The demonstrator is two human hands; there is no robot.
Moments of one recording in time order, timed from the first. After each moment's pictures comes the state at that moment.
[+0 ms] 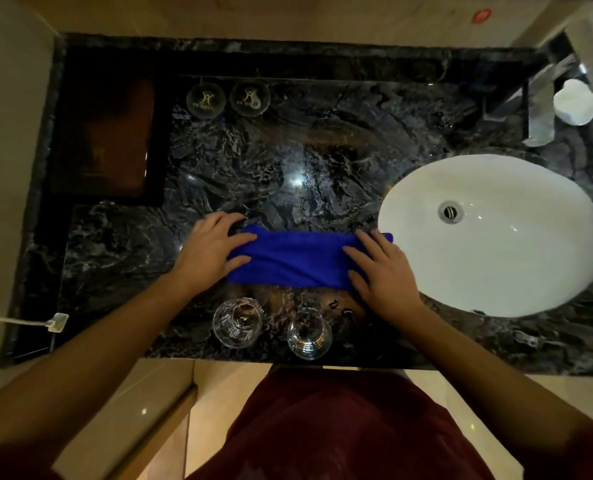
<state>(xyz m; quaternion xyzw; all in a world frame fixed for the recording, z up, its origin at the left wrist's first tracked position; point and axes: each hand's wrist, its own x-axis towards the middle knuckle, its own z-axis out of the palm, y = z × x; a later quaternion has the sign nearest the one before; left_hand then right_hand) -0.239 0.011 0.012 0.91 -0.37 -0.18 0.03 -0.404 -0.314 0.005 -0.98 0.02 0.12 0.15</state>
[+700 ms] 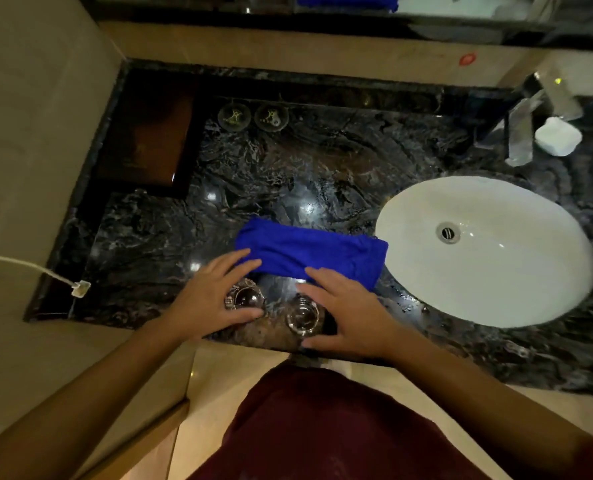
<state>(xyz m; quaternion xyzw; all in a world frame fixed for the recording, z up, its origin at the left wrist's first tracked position) -0.357 0.038 0.057 0.91 -0.30 -0.21 0.17 -0.446 -0.265 0.069 -0.93 -0.19 0.18 0.25</state>
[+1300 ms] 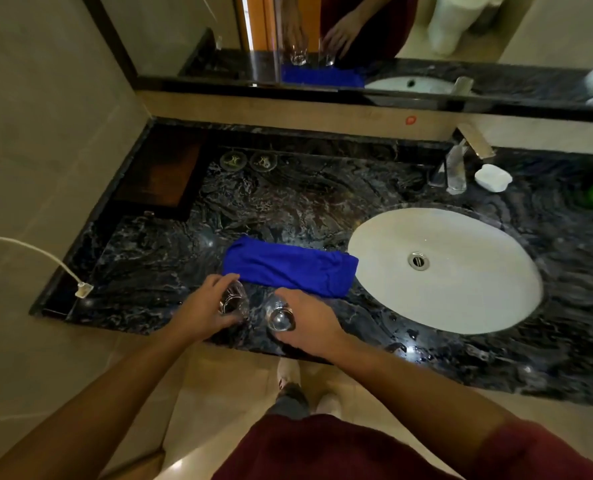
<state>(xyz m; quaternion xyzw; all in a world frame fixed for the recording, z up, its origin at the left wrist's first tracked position) -0.405 0.019 0.046 0.95 -0.18 -0.17 0.19 -0.478 -0.232 0.058 -0.93 -0.06 0.16 0.32</state>
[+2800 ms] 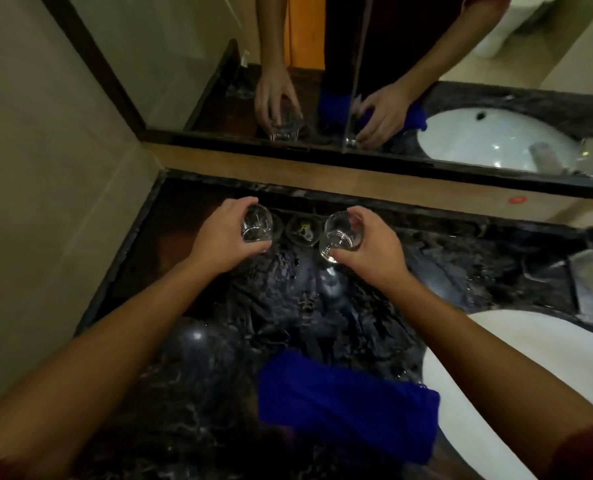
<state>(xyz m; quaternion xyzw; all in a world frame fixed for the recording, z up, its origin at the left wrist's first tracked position) -0.039 -0.003 0.103 0.95 -0.16 -0.04 0.27 -0.117 -0.281 0.104 -0.92 0.08 -0.01 0.37</state>
